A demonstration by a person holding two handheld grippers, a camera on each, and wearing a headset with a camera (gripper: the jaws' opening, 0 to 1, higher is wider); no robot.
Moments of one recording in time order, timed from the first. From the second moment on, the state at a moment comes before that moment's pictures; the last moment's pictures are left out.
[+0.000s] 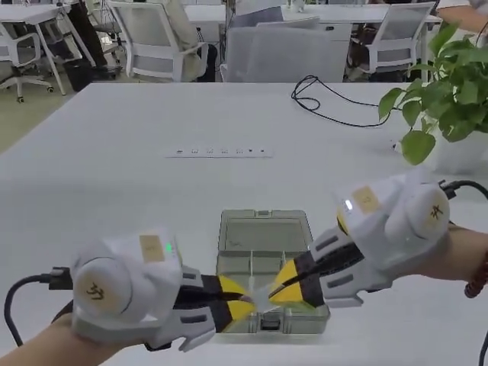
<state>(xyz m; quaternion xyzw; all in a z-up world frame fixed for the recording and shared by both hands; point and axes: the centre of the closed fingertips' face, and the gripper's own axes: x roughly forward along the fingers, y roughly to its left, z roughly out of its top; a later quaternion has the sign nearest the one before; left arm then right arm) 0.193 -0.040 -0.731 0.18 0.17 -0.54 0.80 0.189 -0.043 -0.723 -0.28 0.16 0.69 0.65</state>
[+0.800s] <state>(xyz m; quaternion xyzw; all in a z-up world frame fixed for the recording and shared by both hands) 0.205 -0.018 -0.727 0.10 0.17 -0.47 0.86 0.237 -0.044 -0.732 -0.27 0.20 0.62 0.71</state>
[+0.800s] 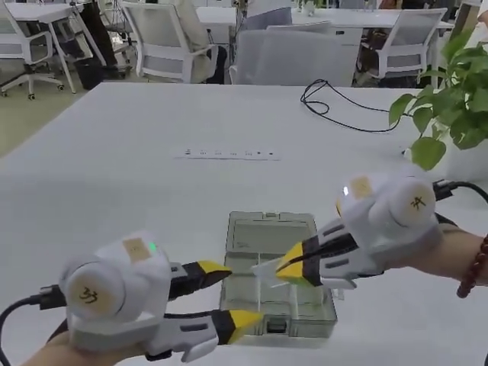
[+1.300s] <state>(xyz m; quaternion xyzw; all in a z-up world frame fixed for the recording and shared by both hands) 0.206 -0.009 -0.728 0.07 0.17 -0.44 0.88 0.261 -0.033 -0.744 -0.26 0.21 0.59 0.73</state>
